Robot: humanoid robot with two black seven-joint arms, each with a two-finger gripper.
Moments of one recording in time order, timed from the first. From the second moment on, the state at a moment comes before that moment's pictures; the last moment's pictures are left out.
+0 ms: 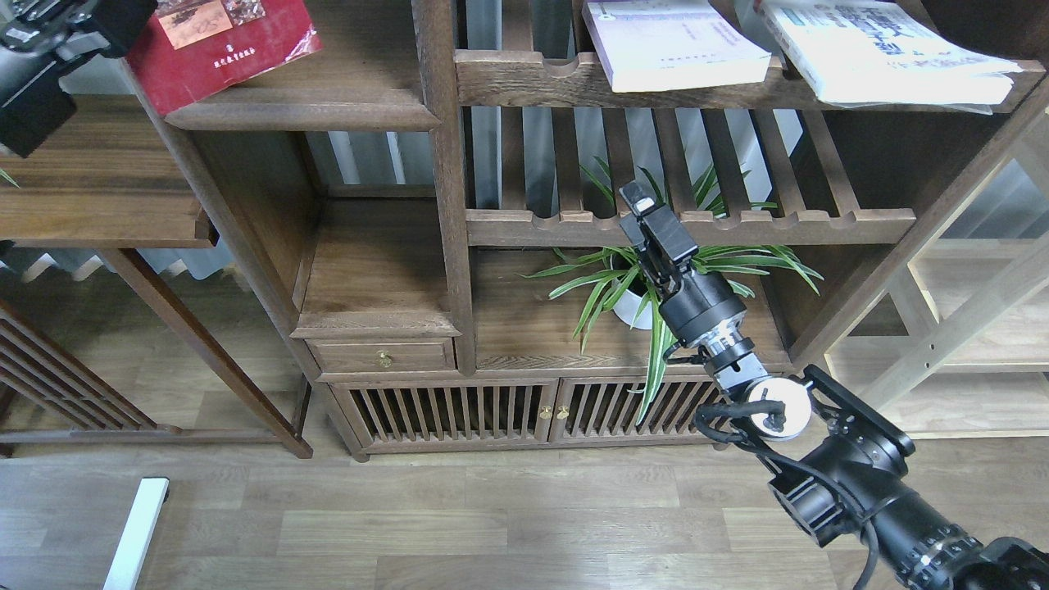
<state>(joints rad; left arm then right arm) -0.60 0.67 -1.25 -1.43 0.20 -0.30 0.16 0.39 -0.16 0.92 0.98 0.23 0.58 0.13</state>
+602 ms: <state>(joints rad) -0.90 0.50 -1.03 -1.21 0.31 -0.03 0.16 0.39 -0.17 0.94 0.98 0.23 0.58 0.13</state>
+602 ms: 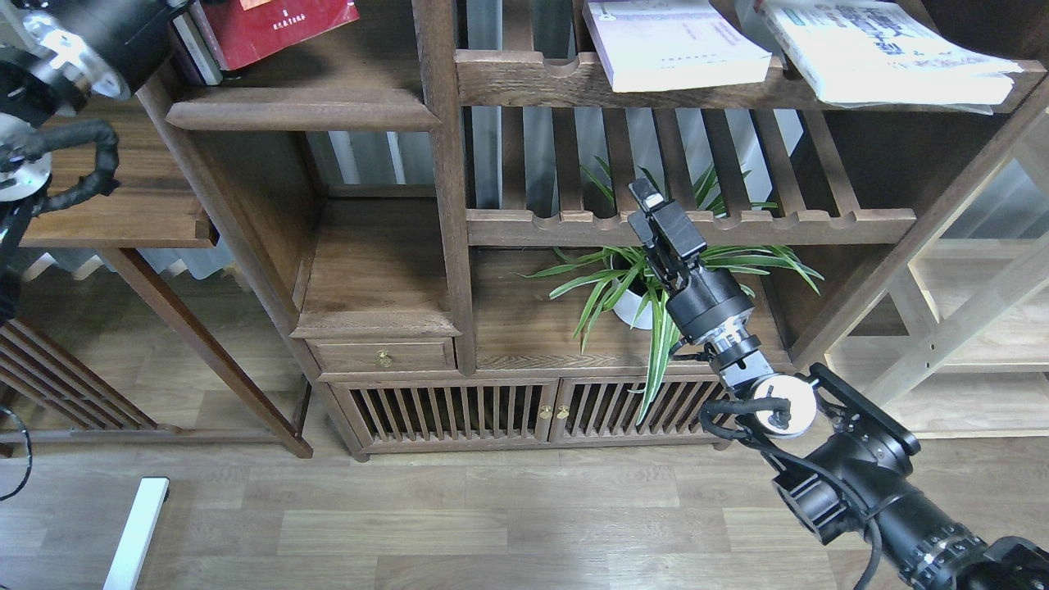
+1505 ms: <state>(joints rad) -1.07 0.33 -0.90 -0.93 0.45 0.21 0.07 0.35 -0.18 0.94 0.98 0.23 0.58 0.13</state>
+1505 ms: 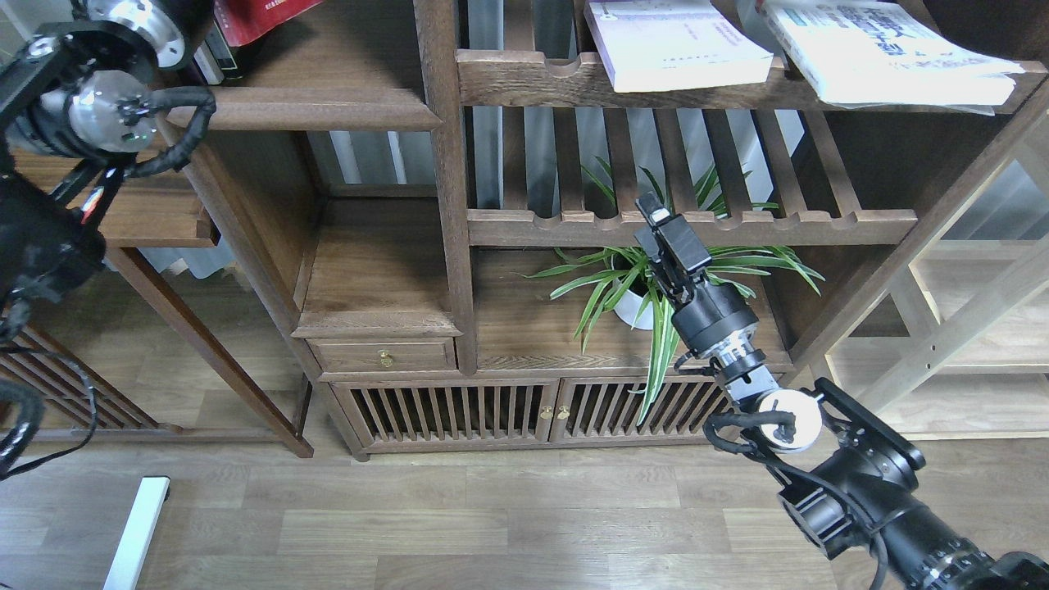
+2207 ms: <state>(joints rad) -1.09 0.30 -0.82 -0.77 0.45 0.16 -0.11 0.33 -0.20 0.95 0.98 0.24 0.58 0.13</state>
